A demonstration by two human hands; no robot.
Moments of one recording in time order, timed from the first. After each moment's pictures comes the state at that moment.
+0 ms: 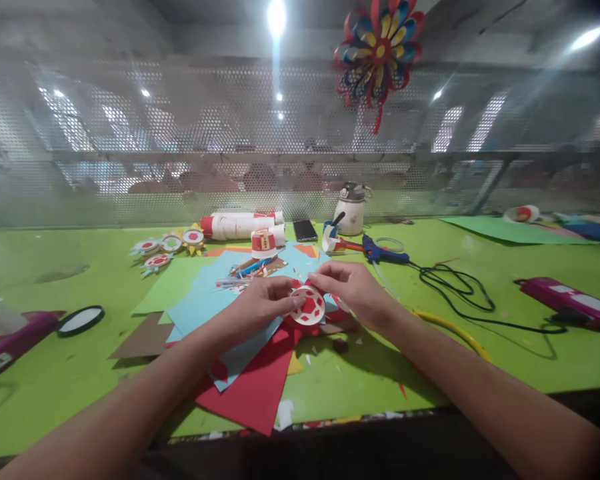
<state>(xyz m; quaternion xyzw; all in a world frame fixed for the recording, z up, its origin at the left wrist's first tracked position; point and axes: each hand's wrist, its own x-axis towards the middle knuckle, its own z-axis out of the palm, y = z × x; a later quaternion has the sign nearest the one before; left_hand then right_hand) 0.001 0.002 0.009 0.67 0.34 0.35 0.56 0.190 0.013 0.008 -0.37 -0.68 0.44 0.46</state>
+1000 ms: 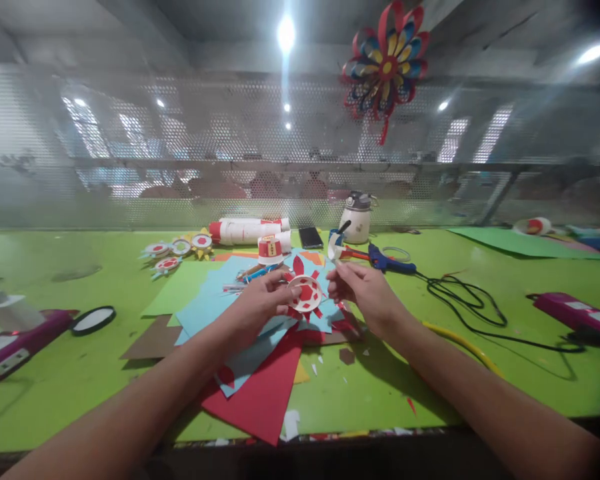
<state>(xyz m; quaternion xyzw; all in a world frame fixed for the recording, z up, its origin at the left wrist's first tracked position) -0.003 0.010 0.006 0.56 0.33 0.44 0.62 0.192 0.023 0.005 -0.42 -0.55 0.48 0.54</state>
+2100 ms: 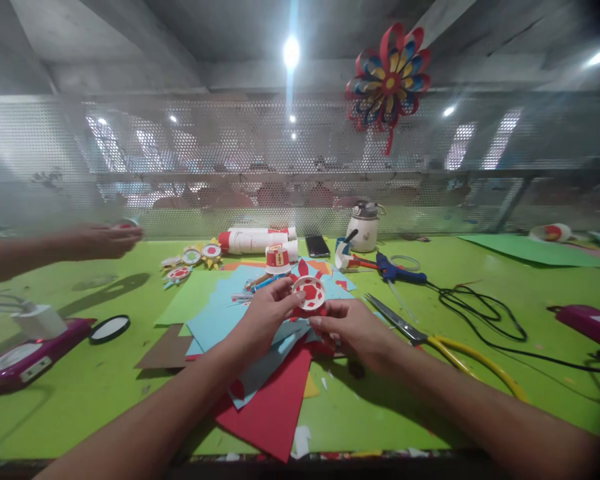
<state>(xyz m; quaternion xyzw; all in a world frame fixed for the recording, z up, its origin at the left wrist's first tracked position) 0.006 0.012 0.005 0.53 0.32 0.53 0.58 0.168 0.003 -0.009 -0.40 -0.57 0.60 0.39</state>
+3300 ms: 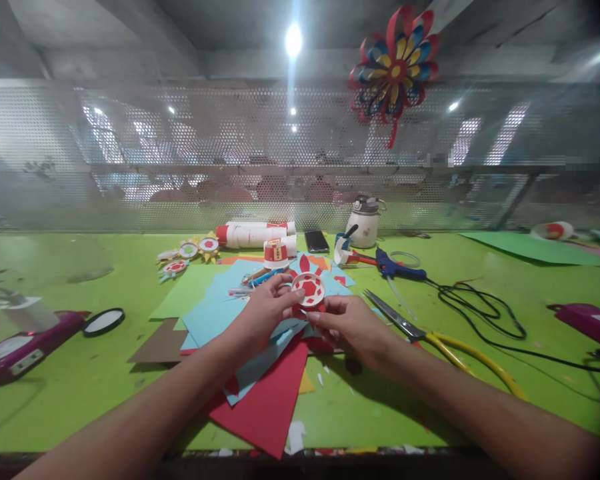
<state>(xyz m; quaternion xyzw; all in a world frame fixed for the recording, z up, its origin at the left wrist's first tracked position) 0.007 0.011 0.000 0.51 0.35 0.52 0.59 0.168 0.003 -0.010 -0.41 -0.57 0.59 0.39</state>
